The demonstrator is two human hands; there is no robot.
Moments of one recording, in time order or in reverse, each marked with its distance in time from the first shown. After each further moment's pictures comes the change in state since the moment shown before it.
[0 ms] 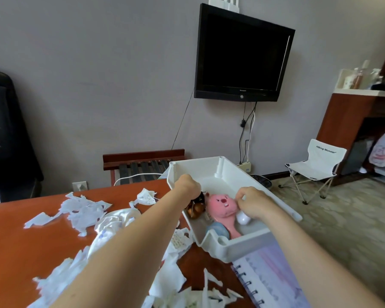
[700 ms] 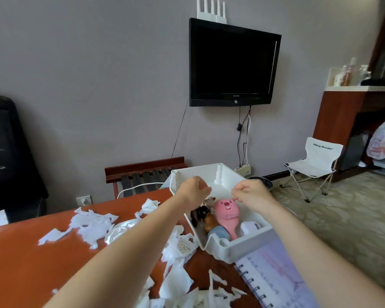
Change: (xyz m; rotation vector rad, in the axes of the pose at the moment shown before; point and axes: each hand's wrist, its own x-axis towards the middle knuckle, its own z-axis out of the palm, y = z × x) left_hand -0.028 0.002 -0.018 -0.017 -0.039 0.342; right_hand -0.009 -0.008 -0.013 0.572 0.155 -0.085
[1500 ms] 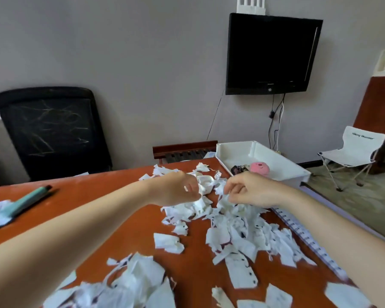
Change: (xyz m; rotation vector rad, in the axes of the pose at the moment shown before) left_hand -0.262 -0.019 -0.148 0.431 -0.293 0.127; right_hand -0.207 -0.111 0.015 -0.387 -0.593 -0.345
